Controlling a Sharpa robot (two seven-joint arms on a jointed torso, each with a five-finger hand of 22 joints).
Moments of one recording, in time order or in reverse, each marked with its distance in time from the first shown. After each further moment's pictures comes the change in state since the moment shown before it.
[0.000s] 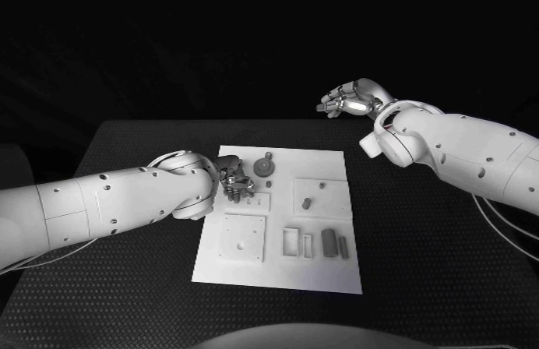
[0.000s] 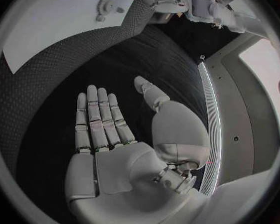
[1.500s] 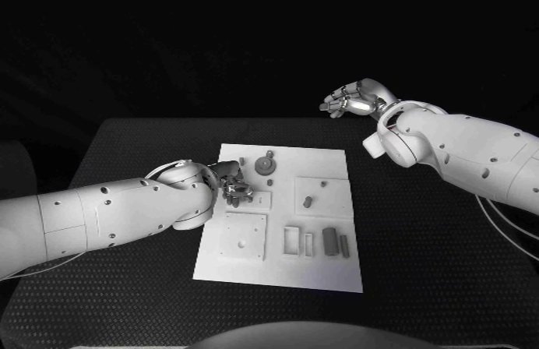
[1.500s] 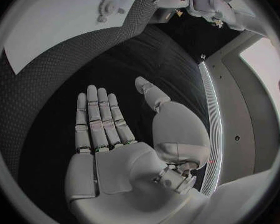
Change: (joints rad) left arm -0.044 -0.025 0.000 0.037 -0.103 -0.063 -0.009; left_hand 0.041 -0.023 0.001 0.039 -0.070 0.005 0.002 -0.025 0.013 0.004 0.004 -0.012 -0.005 0.004 -0.004 0.008 -0.013 0.000 0.000 0.000 0.008 0.000; right arm -0.006 -0.007 0.000 -0.001 0.007 0.003 0.000; right_hand -0.017 -0.001 0.000 0.000 0.008 0.000 0.000 0.000 -0.003 0.000 0.000 0.000 -0.007 0.000 0.000 -0.004 -0.002 0.000 0.000 0.000 -0.008 0.005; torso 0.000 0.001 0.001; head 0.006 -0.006
